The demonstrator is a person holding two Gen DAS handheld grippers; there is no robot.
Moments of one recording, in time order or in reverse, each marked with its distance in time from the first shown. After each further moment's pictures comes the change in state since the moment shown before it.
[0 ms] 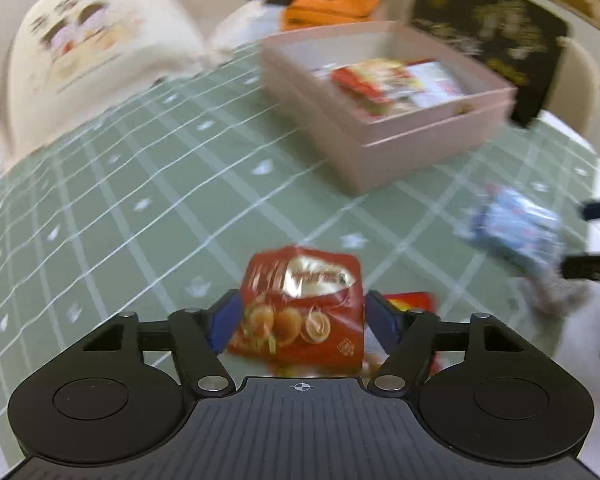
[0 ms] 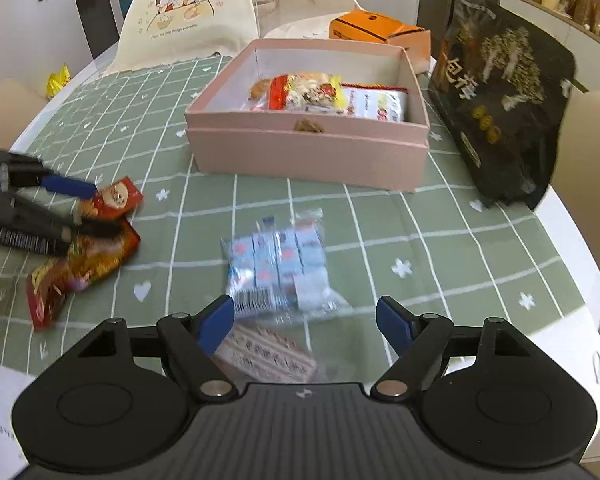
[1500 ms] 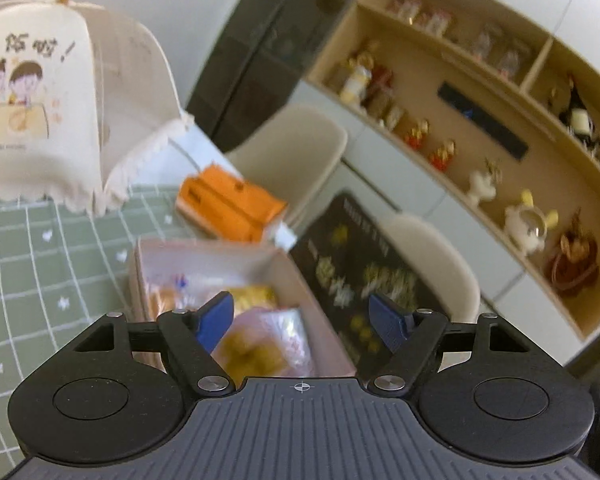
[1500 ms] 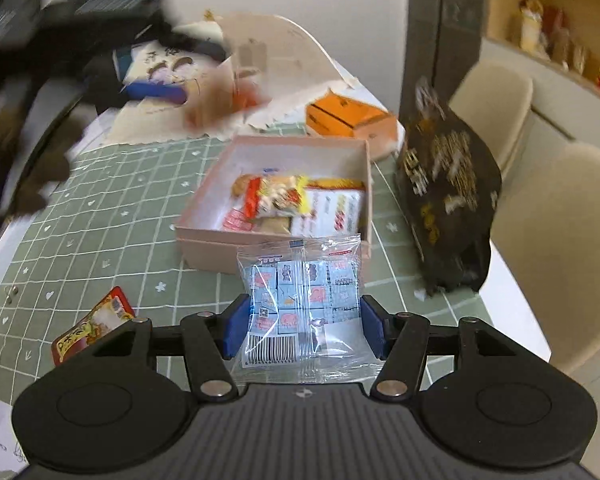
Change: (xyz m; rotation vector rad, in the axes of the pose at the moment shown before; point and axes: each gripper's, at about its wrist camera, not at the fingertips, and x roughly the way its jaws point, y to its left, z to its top) left arm -0.041 -0.005 0.147 -0.316 -0.335 -0.460; right arm -0.057 -0.034 0.051 0.030 -0.137 -0.004
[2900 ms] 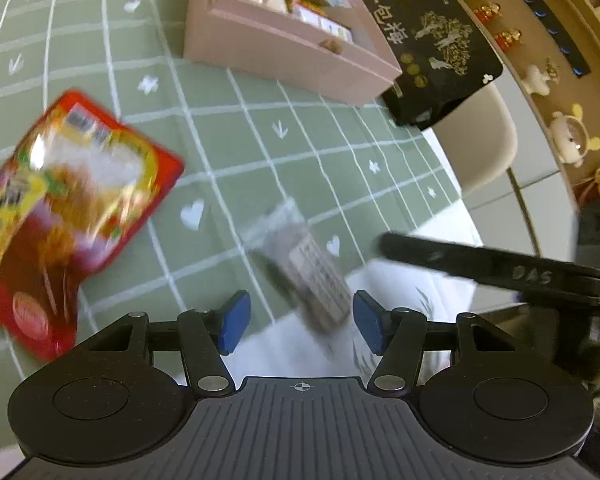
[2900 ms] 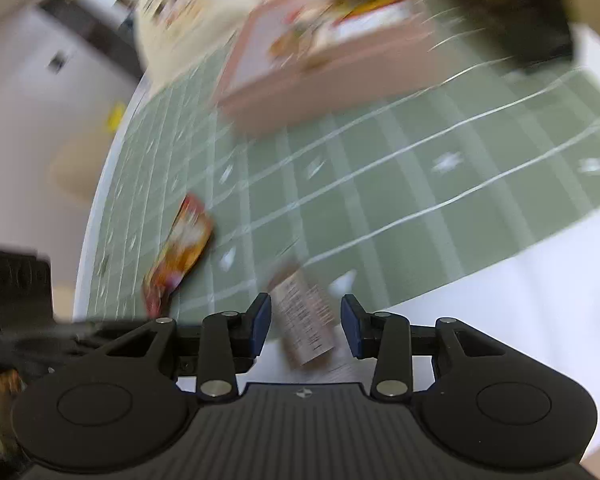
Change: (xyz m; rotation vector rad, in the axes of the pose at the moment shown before) left arm -0.016 -0.006 -0.197 -0.236 0.415 0.092; right arm 0.041 -0.022 -0.068 0.339 0.296 0.346
